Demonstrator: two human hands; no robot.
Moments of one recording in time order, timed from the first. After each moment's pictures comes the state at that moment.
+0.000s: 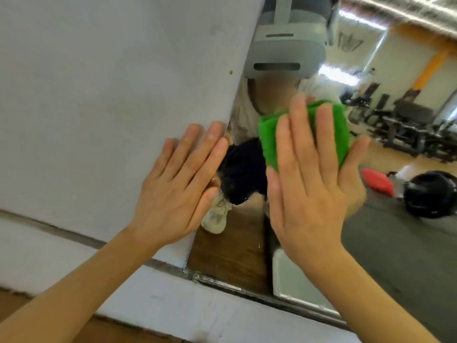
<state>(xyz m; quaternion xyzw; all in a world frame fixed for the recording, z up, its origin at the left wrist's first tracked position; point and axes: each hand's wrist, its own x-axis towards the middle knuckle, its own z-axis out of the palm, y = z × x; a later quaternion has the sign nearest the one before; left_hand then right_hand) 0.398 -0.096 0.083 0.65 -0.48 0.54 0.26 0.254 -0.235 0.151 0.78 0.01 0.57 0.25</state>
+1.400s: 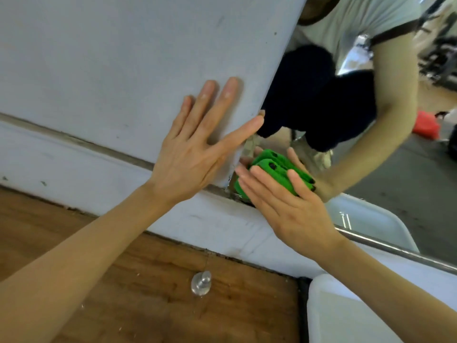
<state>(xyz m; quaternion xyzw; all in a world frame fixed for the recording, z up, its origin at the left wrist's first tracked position) 0.398 -0.061 -0.005 0.70 -0.50 0.46 0.24 0.232 -0.241 -0.002 0.81 0.15 0.30 0.49</state>
